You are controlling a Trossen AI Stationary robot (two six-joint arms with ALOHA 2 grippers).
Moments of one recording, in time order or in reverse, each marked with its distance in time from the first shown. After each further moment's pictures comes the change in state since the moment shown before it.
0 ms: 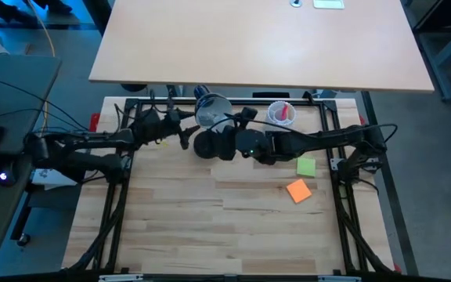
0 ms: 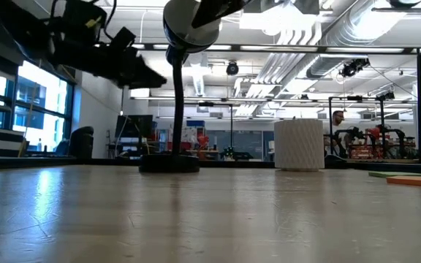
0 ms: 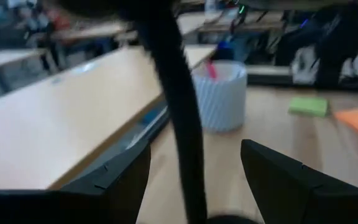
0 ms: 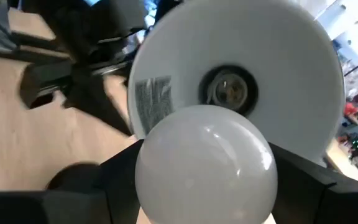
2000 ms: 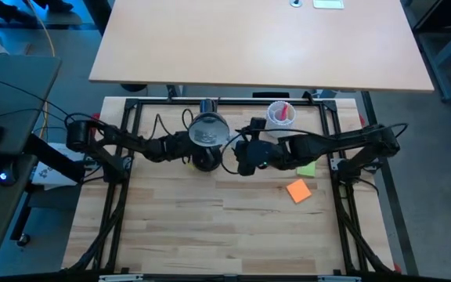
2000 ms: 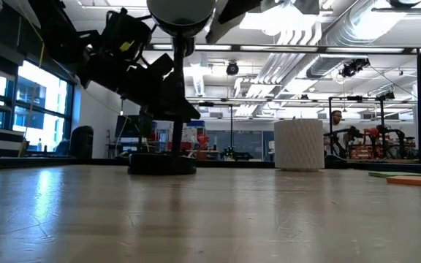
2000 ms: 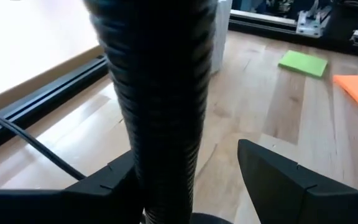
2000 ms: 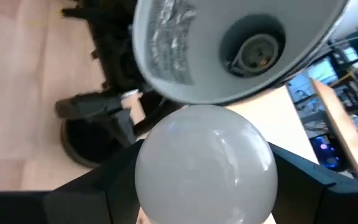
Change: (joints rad) left arm -0.316 0.431 0.165 0.023 -0.346 -0.256; right arm 0.086 -0.119 -0.016 -0.363 -0.118 0.048
